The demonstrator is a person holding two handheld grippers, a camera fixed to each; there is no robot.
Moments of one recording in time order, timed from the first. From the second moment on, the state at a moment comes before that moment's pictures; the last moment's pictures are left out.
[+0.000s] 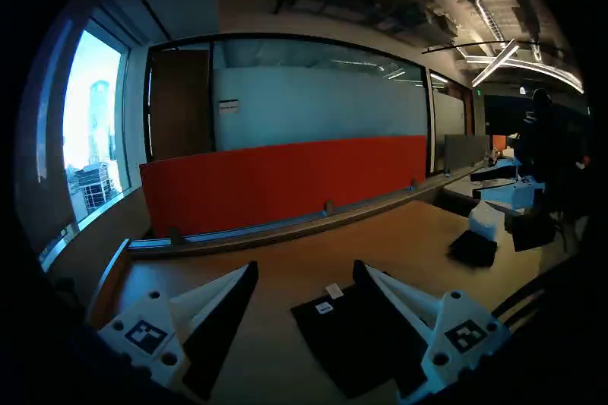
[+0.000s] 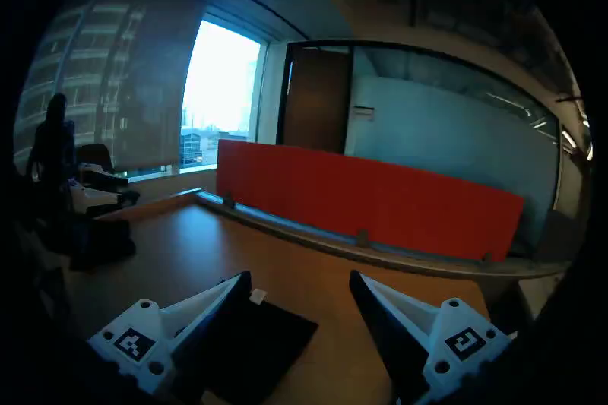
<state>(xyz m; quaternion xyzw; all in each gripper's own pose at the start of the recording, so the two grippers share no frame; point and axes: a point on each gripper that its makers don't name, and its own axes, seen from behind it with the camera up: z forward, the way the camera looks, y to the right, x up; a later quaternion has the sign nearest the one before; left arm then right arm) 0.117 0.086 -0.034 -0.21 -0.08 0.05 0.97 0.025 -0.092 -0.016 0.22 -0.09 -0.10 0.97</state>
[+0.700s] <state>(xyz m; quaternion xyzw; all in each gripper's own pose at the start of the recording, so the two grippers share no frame) 0.046 0.105 -0.043 -0.25 -0.14 0.09 0.95 -0.034 -0.106 -0.028 0.26 -0.15 -0.13 0.95</state>
